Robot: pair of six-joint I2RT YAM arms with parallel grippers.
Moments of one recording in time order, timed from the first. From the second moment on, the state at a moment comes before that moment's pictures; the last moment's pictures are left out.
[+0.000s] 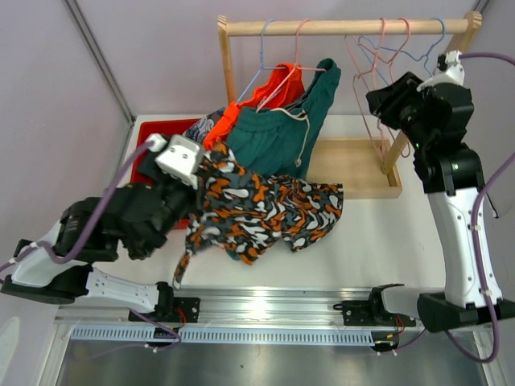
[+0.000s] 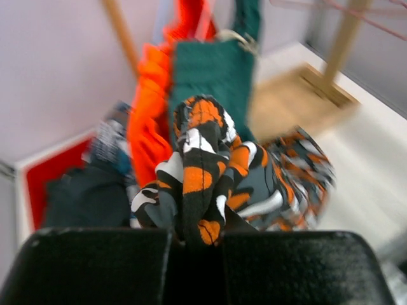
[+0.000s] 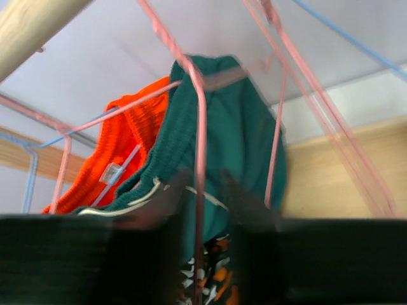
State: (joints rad) left arm -1.51 1.08 1.77 -0.93 -1.02 -0.12; right arm 0.18 1.27 1.77 -0.59 0.02 0.58
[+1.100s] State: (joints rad) left arm -0.67 1.44 2.37 -0.44 -0.91 0.57; right arm 0.17 1.03 1.41 -0.66 -0.07 0.56
